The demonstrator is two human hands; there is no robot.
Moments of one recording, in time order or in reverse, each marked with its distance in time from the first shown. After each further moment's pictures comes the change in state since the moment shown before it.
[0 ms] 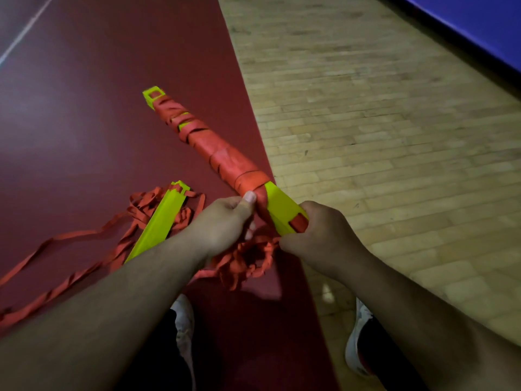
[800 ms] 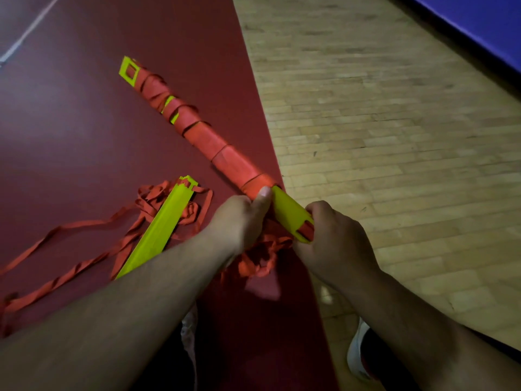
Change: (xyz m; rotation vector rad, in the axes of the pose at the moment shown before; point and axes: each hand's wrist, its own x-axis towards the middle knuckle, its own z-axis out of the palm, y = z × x) left_hand -0.004 0.005 0.000 0.080 0.122 -0.139; right_hand -0.008 -0.005 0.014 -0.359 0.157 -0.191
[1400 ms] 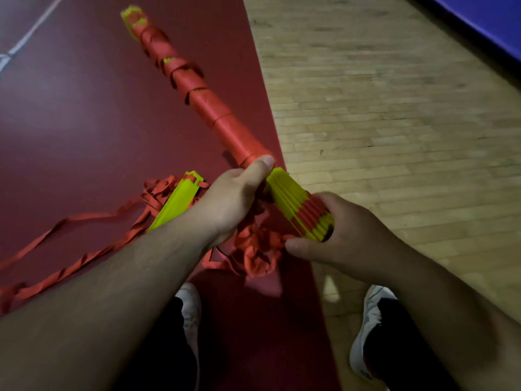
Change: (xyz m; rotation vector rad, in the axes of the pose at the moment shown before) left_hand 0.000 0.016 -0.022 -0.480 -0.017 0.108; right_hand 0.005 -0.008 -0.041 0.437 -0.334 0.038
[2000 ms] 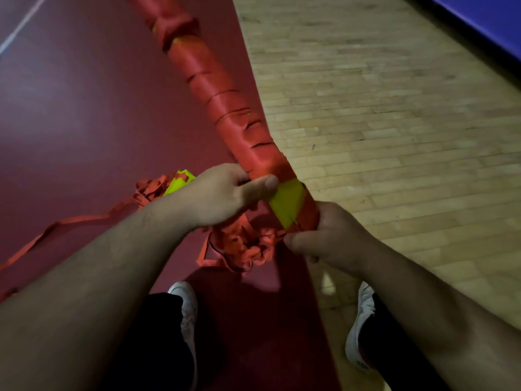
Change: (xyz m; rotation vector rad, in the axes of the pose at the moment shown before) left_hand 0.002 0.014 -0.015 0.705 -0.335 0.319; right_hand 0.009 0.028 0.018 0.299 -0.032 0.048
